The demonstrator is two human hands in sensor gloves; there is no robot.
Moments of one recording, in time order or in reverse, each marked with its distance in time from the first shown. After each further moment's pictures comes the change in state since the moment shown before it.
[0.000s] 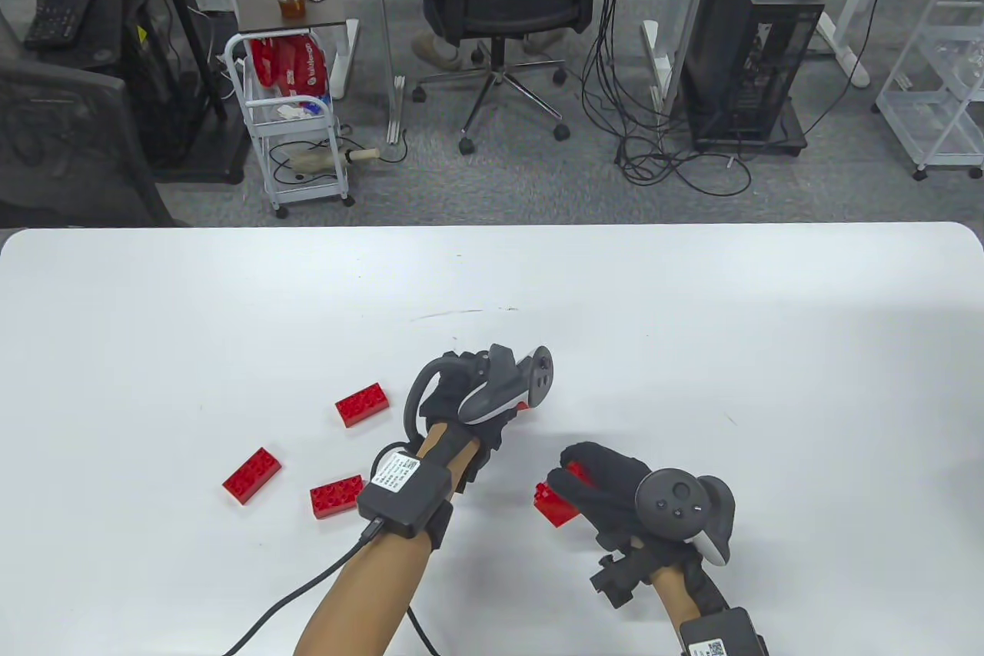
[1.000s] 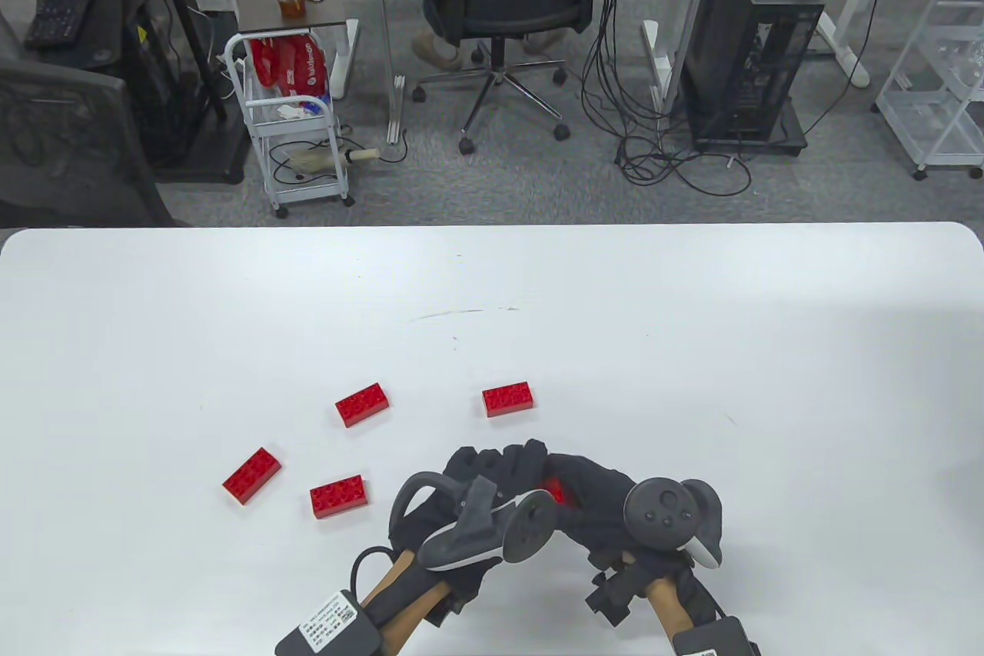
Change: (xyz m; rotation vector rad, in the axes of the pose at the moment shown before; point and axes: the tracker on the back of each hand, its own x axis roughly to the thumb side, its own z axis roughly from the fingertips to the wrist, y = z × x) left_hand 0.026 0.006 0.139 0.078 -0.284 0.130; right_hand 0.018 0.011 0.005 0.134 -0.095 -0.052
